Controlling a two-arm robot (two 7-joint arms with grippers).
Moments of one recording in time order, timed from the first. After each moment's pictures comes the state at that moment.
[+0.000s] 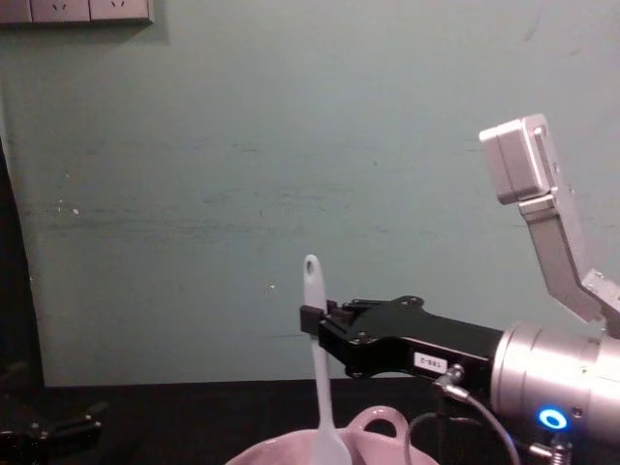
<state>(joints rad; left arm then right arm) -0.20 0.60 0.45 -1.41 -0.25 -0.12 0.03 0.49 0.26 -0.54 -1.16 0.35 -0.21 0.54</state>
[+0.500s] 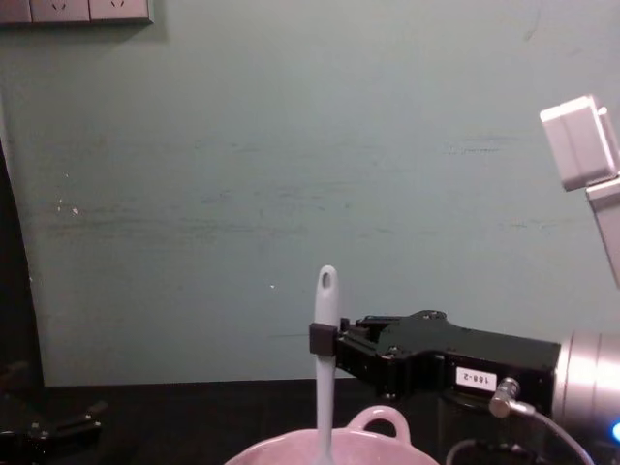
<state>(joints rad) -0.20 0.60 0.45 -1.41 -0.25 -0.12 0.03 0.41 0.36 -0.51 -1.33 0.45 -0.09 0.67</state>
